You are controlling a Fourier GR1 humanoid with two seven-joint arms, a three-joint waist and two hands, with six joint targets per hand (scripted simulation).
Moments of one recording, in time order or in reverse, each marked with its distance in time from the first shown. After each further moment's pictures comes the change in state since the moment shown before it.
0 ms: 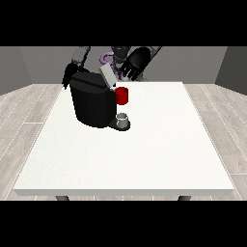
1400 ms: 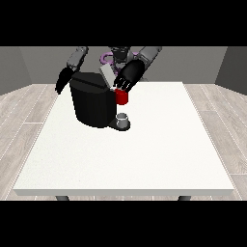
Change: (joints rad) left arm -0.103 0.015 0.002 0.069 -0.030 0.010 -0.042; right arm -0.085 -0.037 -0.068 -0.012 -0.022 -0.010 0.036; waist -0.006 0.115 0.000
